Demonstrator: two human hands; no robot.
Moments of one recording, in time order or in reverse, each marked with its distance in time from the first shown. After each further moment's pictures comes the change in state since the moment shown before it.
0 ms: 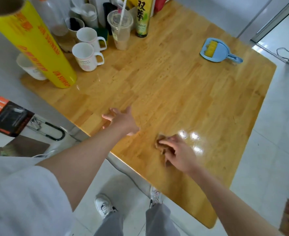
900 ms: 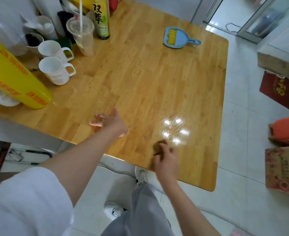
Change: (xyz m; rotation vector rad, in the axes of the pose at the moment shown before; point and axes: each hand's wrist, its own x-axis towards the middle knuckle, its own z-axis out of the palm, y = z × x) left_hand -0.009 0.002 -0.004 0.275 -0.031 0.070; right_hand -0.056 -0.104 0.072 0.204 0.461 0.805
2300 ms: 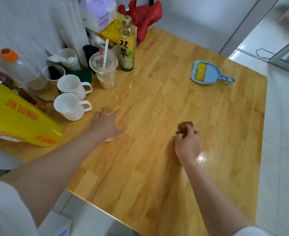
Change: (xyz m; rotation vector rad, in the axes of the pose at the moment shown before) left_hand 0.109 -0.061 -0.118 -0.145 0.279 0.161; right_hand 0.249 -0.109 0.012 -0.004 0.096 0.064
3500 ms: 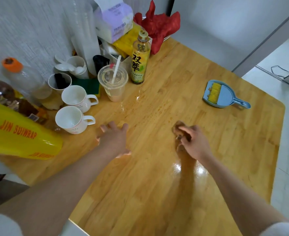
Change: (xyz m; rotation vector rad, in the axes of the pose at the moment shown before) left_hand 0.023 0.030 -0.016 0.094 -0.135 -0.078; right_hand 0.109 -0.039 -0.002 -0.197 -0.361 -0.607
